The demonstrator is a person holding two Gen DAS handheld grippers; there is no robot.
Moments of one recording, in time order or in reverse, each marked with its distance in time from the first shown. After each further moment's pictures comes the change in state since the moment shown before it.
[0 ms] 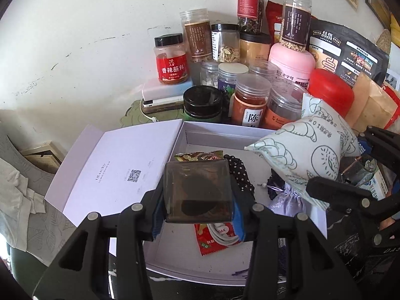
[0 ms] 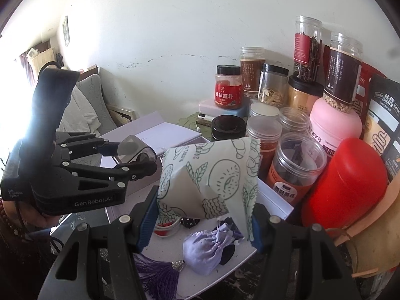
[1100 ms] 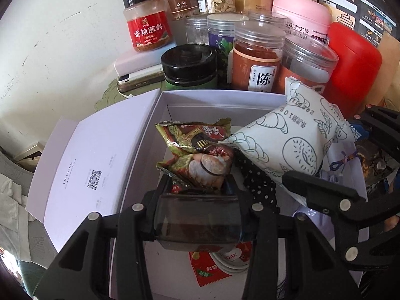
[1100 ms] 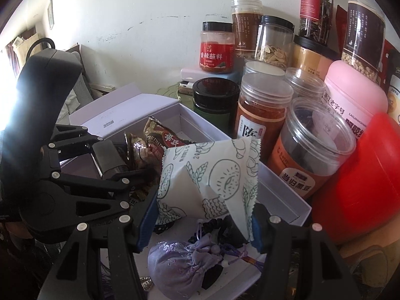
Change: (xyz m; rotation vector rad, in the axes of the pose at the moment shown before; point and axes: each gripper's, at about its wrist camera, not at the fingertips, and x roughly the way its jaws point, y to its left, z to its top) left arm 0.088 -0.019 -0.009 0.072 0.129 0.002; right arm 0.077 -0.021 -0.016 -0.004 0.129 -0.061
